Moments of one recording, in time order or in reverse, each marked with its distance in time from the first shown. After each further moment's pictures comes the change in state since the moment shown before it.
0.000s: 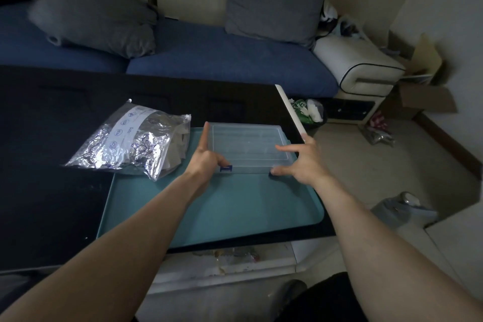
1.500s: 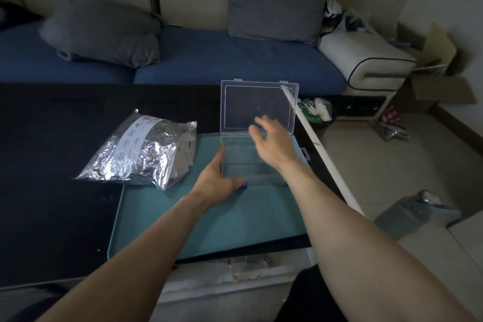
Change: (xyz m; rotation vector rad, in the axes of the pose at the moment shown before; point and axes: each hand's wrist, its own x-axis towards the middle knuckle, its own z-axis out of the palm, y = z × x) left_hand -0.007 -0.021 -0.012 0.398 -0.121 0.048; right_hand 0.046 -0.062 0.053 0.033 0.108 -0.191
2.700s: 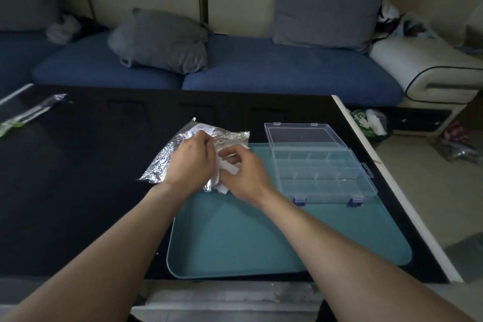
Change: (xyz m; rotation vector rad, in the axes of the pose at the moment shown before) left_hand -0.012 0.013 -0.137 0.591 0.482 0.158; right_hand -0.037 -0.111 0.111 0.393 -0.225 -0.117
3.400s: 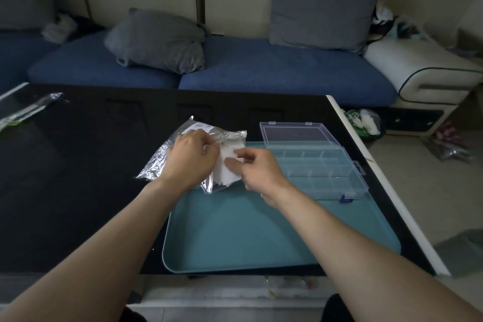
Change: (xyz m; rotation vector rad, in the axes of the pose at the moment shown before) left_hand -0.009 0.013 -0.012 -0.041 -0.087 -0.026; right_hand -0.015 -0.016 -0.029 0.280 0.016 0.276
